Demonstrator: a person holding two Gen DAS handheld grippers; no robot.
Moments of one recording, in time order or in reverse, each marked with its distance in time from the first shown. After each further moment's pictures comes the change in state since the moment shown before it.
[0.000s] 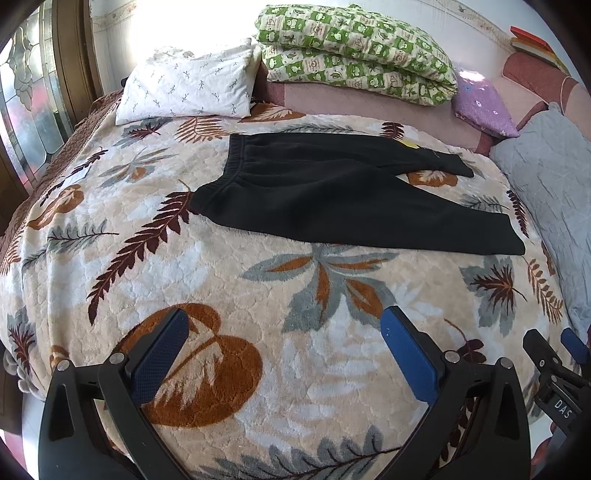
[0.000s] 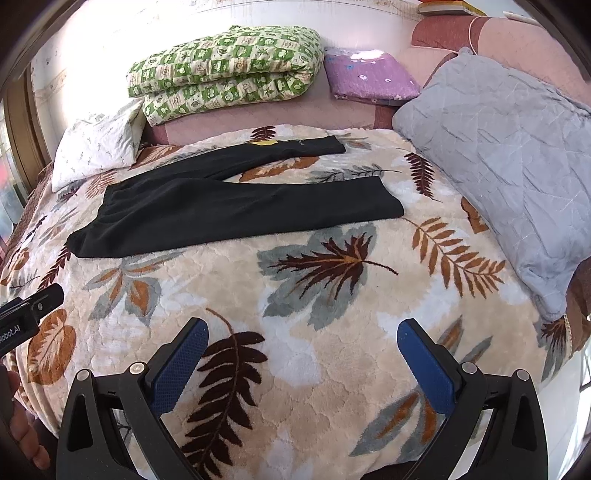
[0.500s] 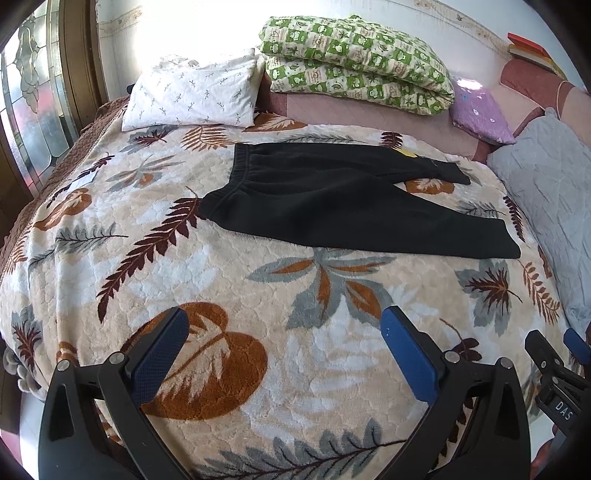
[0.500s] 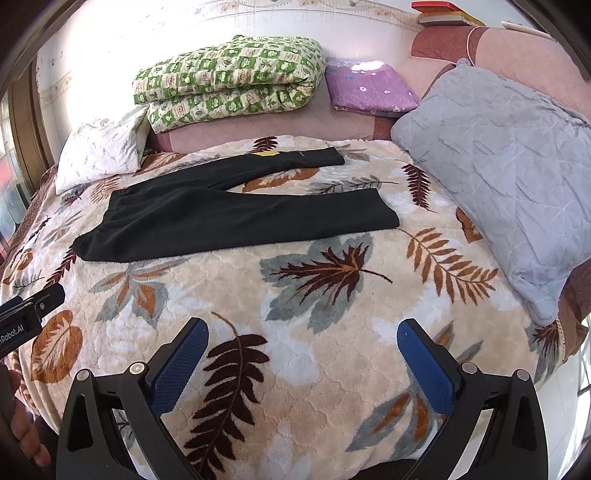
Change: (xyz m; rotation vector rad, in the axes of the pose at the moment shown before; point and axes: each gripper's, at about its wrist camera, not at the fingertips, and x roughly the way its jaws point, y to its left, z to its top) left arm -0.015 0.005 -0.007 -0.006 -0.042 -0.002; right arm -0.017 0.002 0.000 -0.010 -0.036 -0.007
